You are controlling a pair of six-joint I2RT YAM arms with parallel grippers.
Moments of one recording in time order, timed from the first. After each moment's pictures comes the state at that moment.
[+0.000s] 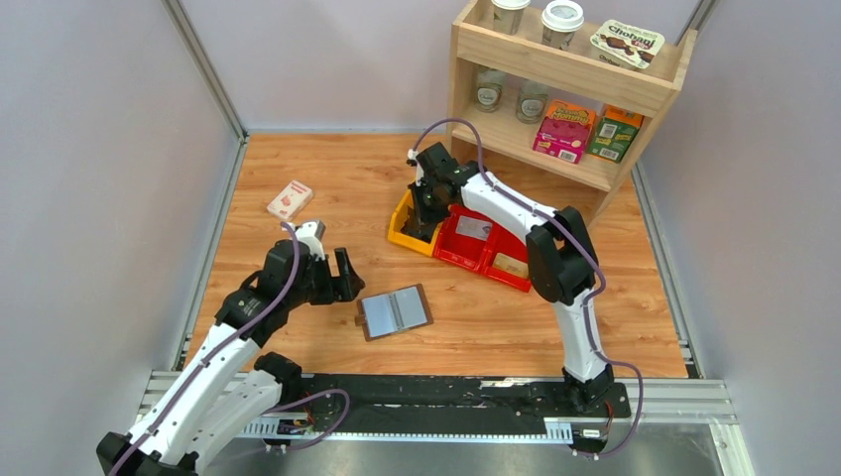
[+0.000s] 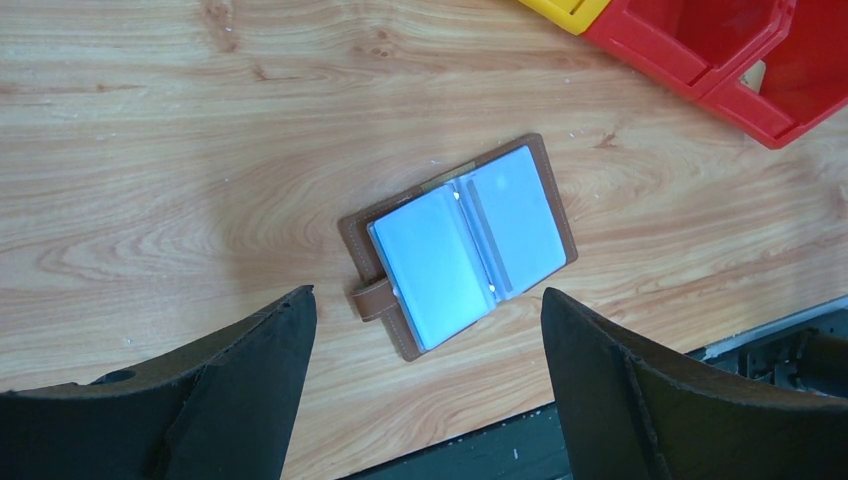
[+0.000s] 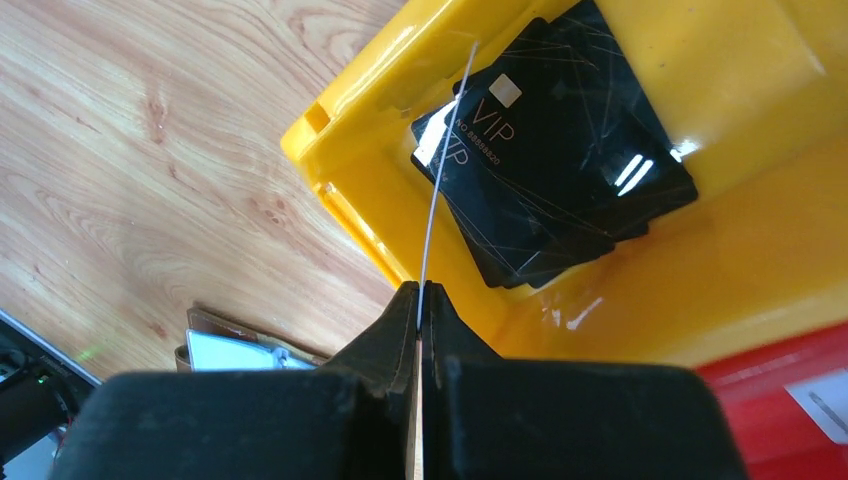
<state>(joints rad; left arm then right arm) -0.45 0.68 0.66 -0.67 0.05 -0.52 0.63 2.13 1.82 -0.68 -0.21 0.33</state>
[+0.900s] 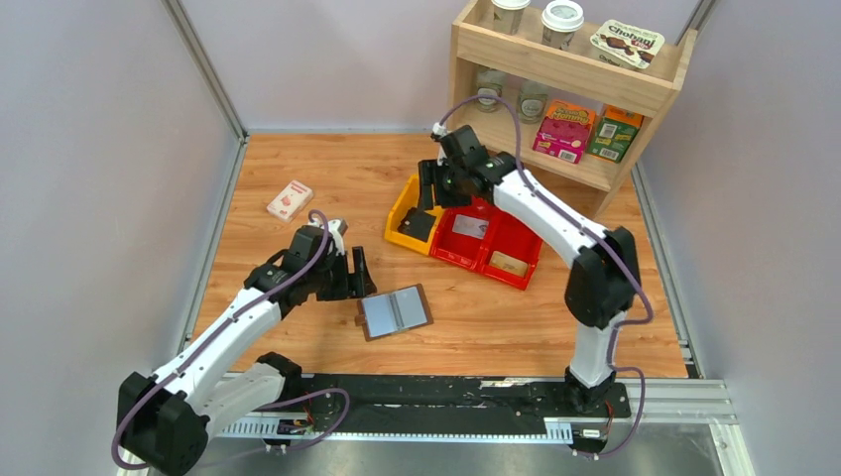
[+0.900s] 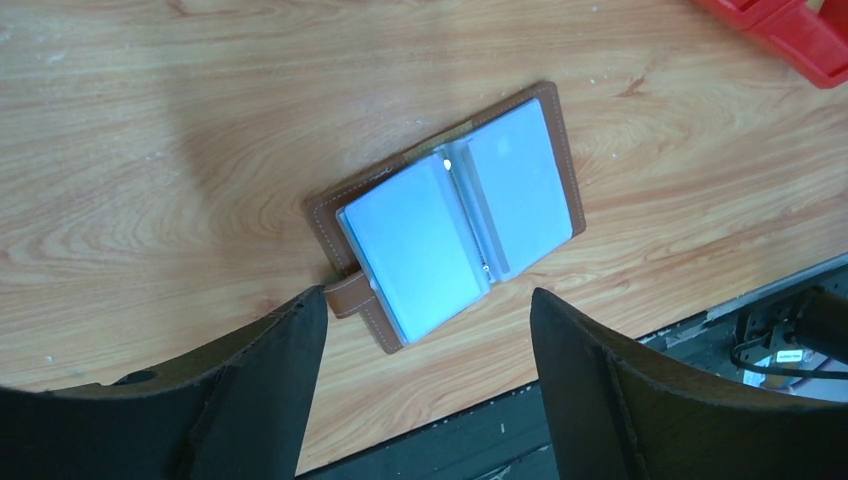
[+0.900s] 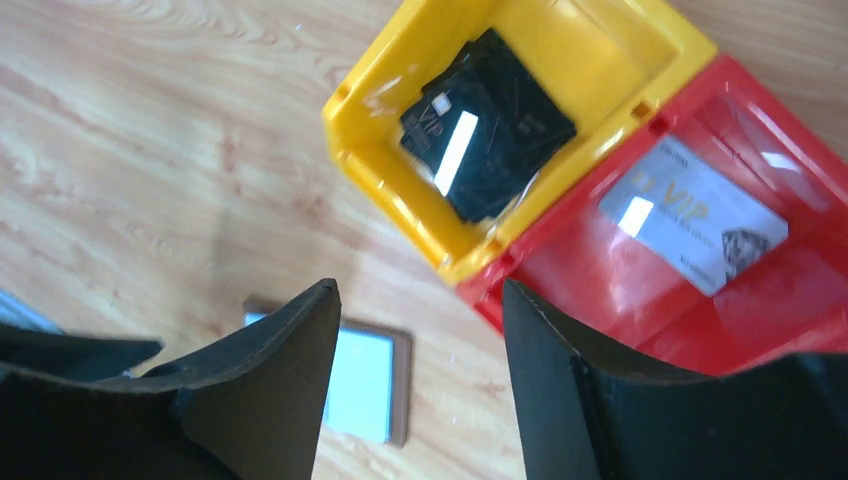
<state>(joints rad) -0.45 0.94 0.68 -0.61 0.16 -0.53 0.61 1.95 1.79 -0.72 -0.12 0.39</state>
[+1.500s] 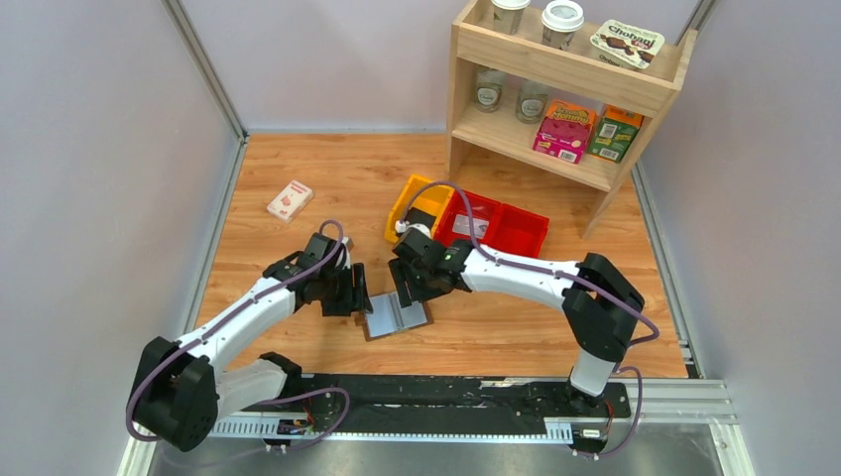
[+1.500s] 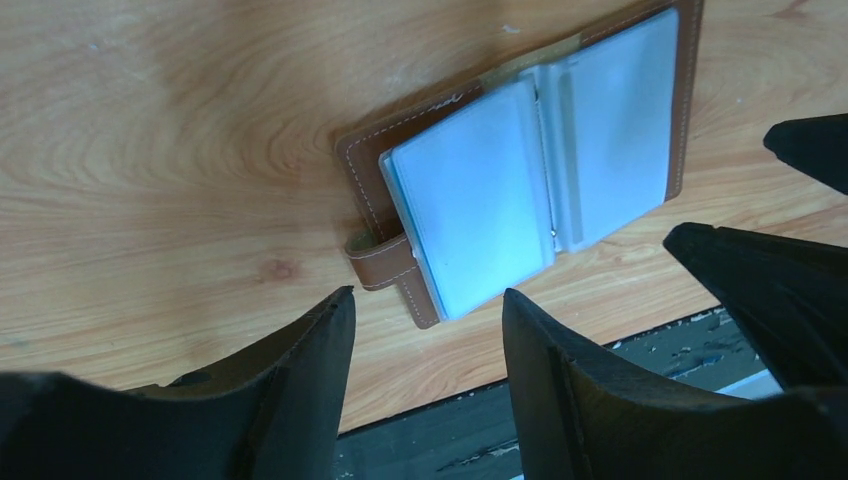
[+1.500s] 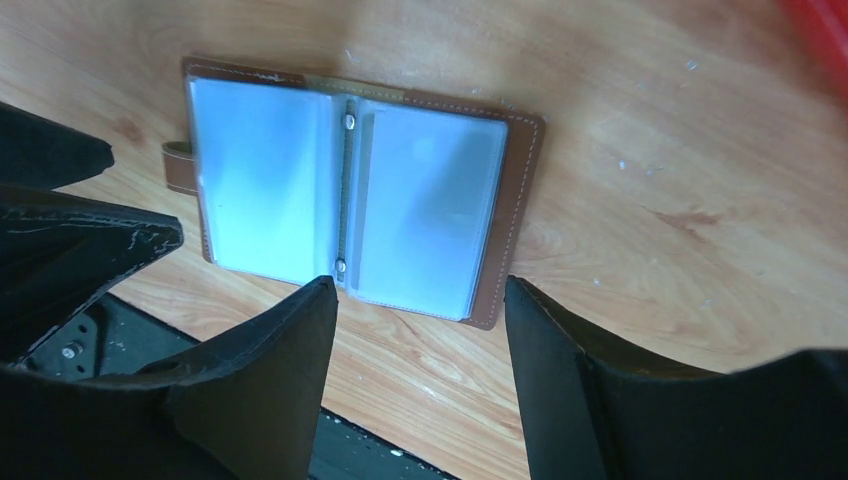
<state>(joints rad) -0.45 1.09 0.63 -0.63 0.20 -0.55 1.00 1.74 1.26 -0.56 0.06 0.61</state>
